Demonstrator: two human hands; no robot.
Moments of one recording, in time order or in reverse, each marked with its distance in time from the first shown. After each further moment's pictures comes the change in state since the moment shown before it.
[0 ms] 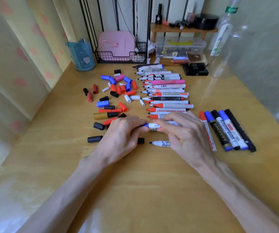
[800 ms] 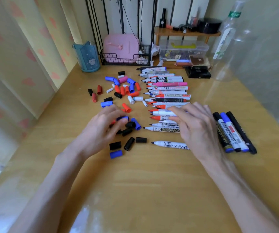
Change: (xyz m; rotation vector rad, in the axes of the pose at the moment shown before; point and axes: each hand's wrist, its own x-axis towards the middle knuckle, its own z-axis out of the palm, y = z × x) left_hand -0.017 -0.031 -0.046 0.053 -0.066 -0.122; right_hand 0.009 0.013 -0.011 -0.117 0.021 0.090
